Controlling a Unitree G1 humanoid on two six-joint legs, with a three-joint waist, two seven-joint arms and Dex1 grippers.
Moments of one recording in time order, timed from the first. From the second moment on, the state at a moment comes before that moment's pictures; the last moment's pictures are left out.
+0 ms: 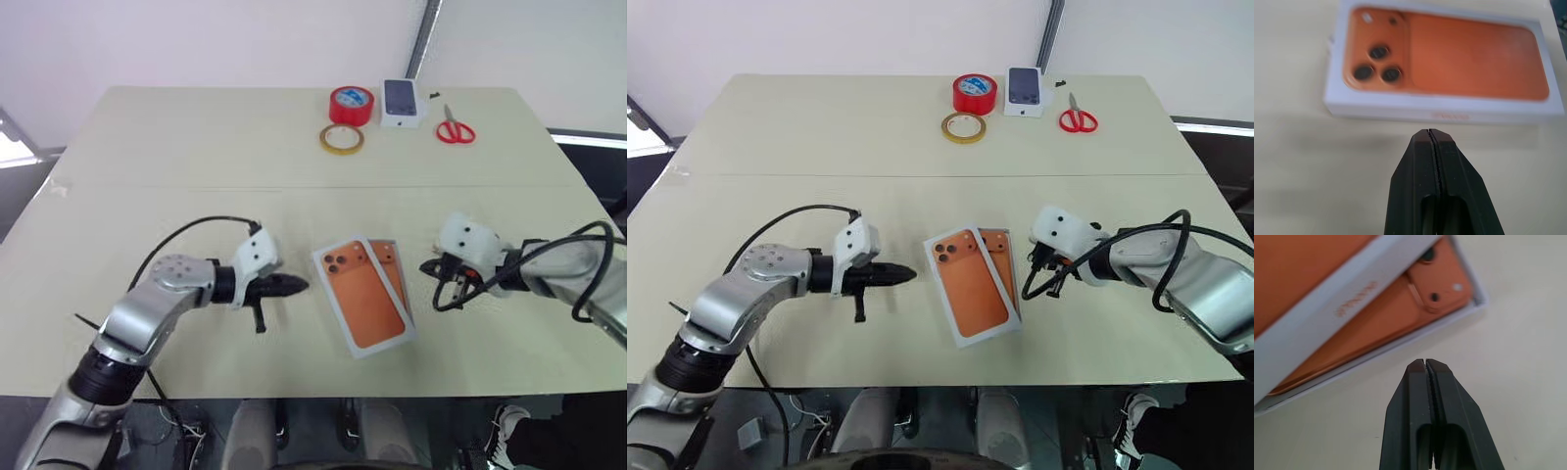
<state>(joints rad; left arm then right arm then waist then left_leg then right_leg) -0.37 0.65 -0.29 -0.34 -0.35 0.68 -0.97 -0.39 -1.25 0.27 -0.48 0.53 0.77 0.70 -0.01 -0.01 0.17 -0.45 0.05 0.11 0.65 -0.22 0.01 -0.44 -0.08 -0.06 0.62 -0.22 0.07</state>
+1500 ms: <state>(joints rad) -0.53 0.31 -0.41 -0.12 -0.17 0.65 -0.77 -0.30 -1.12 0.15 -0.52 0.34 0.86 0.83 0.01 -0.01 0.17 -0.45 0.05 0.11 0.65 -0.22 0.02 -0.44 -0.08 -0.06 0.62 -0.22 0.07</state>
